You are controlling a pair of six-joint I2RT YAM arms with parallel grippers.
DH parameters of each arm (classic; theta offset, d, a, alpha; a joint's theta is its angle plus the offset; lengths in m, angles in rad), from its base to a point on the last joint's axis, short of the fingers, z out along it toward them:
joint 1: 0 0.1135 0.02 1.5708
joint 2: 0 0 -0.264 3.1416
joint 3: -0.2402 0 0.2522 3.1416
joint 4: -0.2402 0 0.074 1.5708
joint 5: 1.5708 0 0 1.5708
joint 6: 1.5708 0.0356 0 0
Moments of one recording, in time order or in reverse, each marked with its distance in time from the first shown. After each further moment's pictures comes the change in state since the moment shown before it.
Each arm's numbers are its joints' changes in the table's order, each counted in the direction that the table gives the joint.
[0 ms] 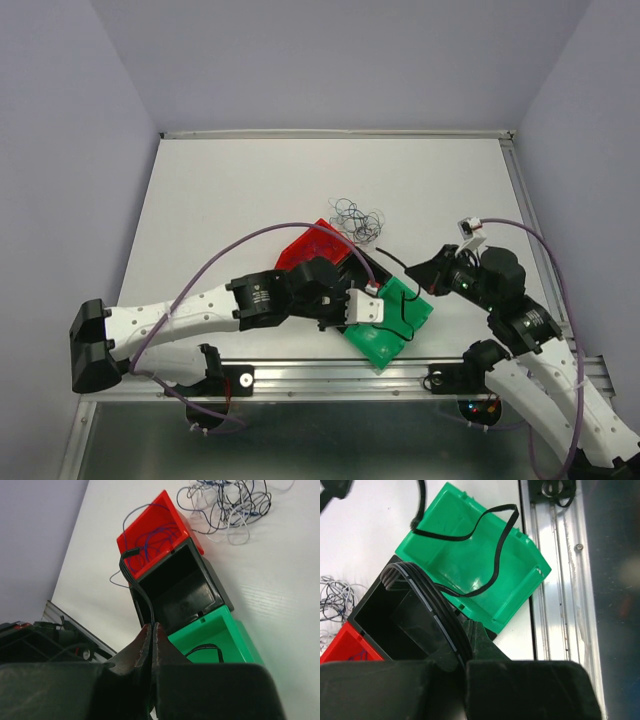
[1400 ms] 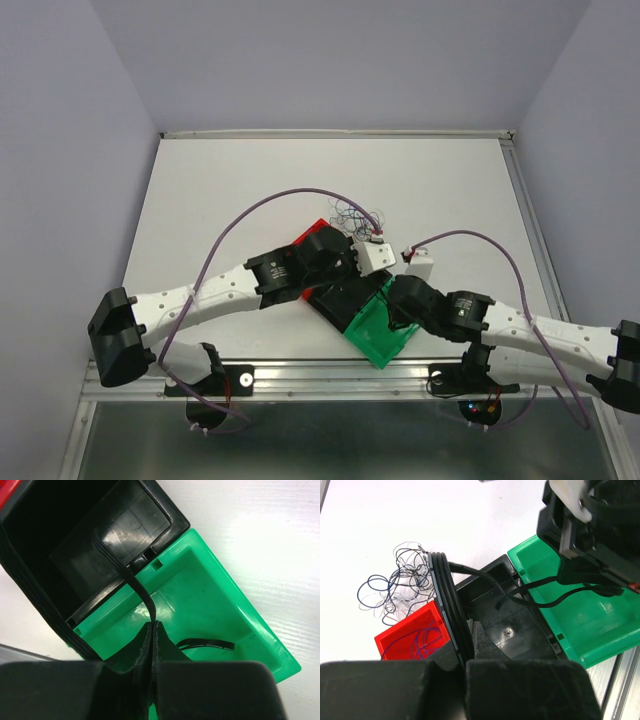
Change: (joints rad) left arm 0.127 -0.167 -0.094 0.153 -0.263 -0.064; right arm 0.619 -0.381 0.017 -0.164 0.735 0.247
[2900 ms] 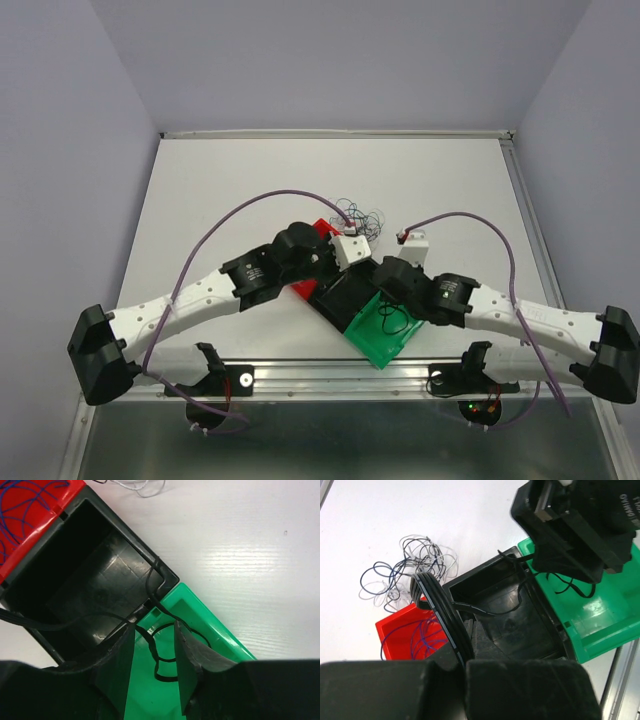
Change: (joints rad) left arm 0.115 0.122 0.116 0.057 0.105 -0.028; right arm -0.005 -0.202 -0.169 -0.076 0.180 0.021
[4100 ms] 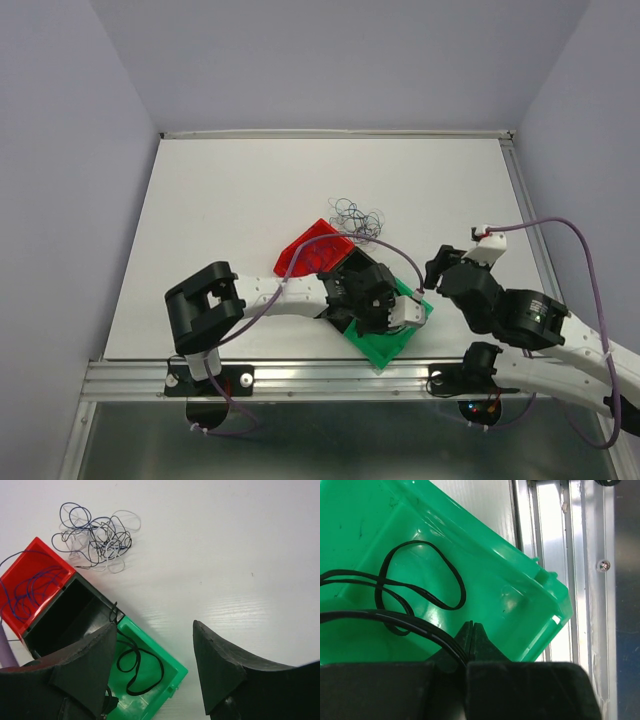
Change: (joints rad) left arm -0.236 -0.537 -0.146 -0.047 0.288 0.026; right arm -0.002 0.433 -0.084 -0.253 0.259 -0.072
